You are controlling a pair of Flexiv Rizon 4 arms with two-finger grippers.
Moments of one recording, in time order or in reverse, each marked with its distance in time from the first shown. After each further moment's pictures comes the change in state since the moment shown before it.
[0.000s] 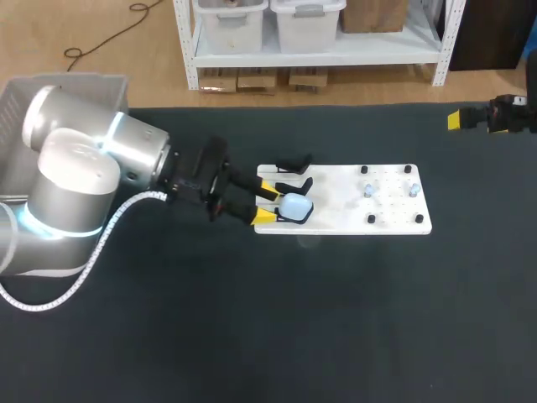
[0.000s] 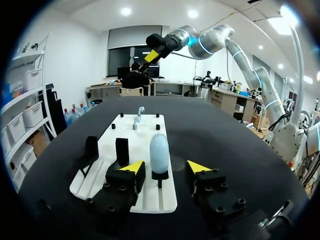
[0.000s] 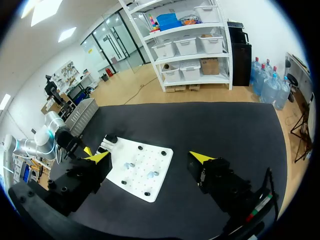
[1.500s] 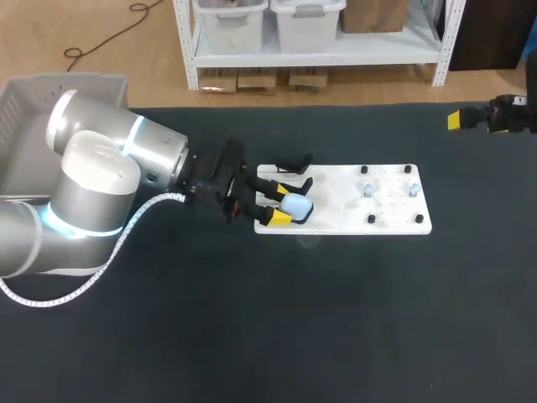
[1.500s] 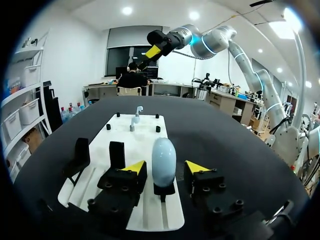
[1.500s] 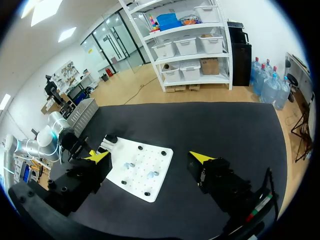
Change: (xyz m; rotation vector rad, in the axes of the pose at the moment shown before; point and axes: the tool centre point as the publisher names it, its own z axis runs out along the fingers) left arm -0.001 0.005 0.027 0.026 -0.014 -0.022; right arm 0.000 0.000 0.000 0.000 0.000 0.000
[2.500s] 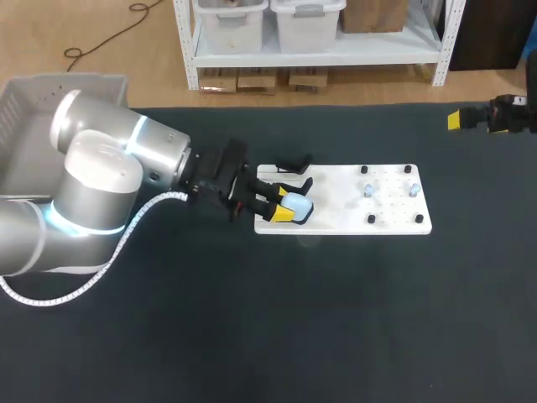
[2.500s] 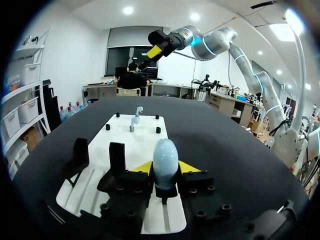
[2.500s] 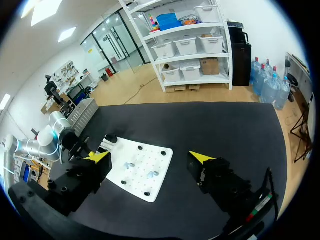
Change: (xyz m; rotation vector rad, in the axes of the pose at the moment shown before) left arm -0.002 0.001 0.003 0.013 -0.009 -0.012; right arm 0.000 0.000 0.000 0.000 0.000 0.000
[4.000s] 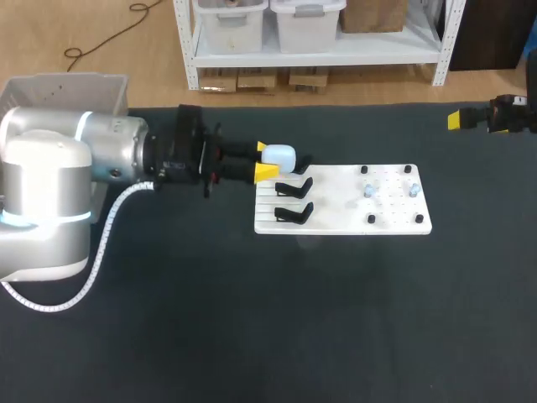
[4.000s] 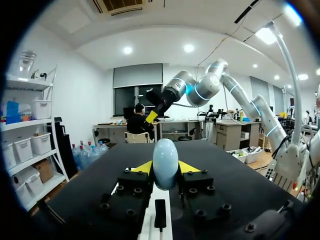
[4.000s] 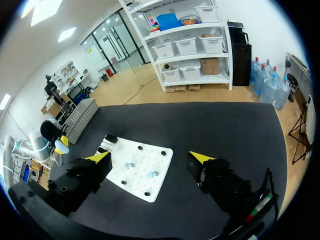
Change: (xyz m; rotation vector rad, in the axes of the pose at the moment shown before) left arm -0.099 -0.024 -0.063 -0.111 -0.321 0.115; right arm 0.000 0.000 0.000 0.000 0.000 0.000
